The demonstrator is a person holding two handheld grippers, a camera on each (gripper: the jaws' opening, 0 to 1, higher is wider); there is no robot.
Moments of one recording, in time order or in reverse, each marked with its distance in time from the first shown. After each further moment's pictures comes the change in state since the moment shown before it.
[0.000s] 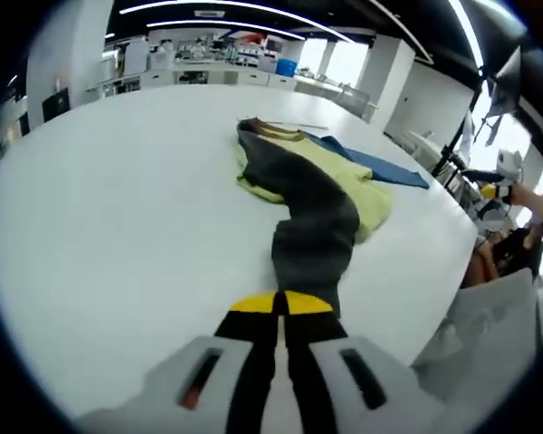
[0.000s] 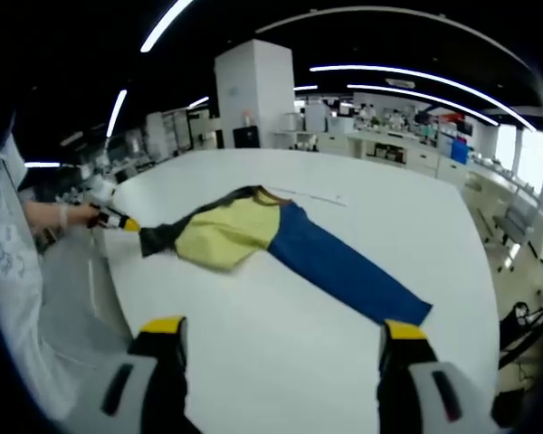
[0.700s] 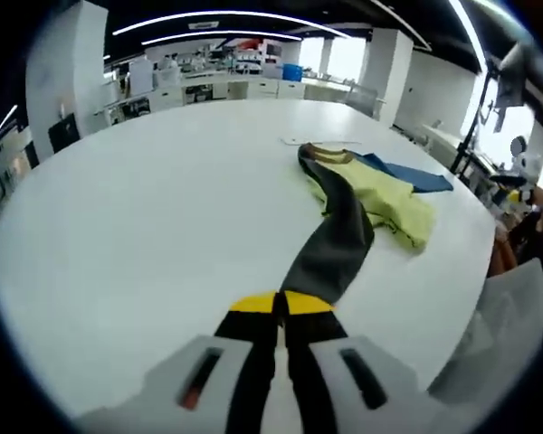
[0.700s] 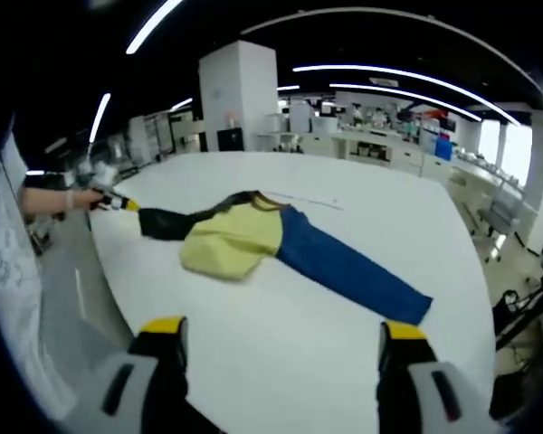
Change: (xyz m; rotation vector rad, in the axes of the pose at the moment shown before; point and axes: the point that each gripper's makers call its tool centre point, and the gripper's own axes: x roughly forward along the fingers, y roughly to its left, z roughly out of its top) left arm -0.023 0.098 0.050 0.091 0.005 0.062; right arm -0.005 0.031 0.013 0.051 -0.005 -0.095
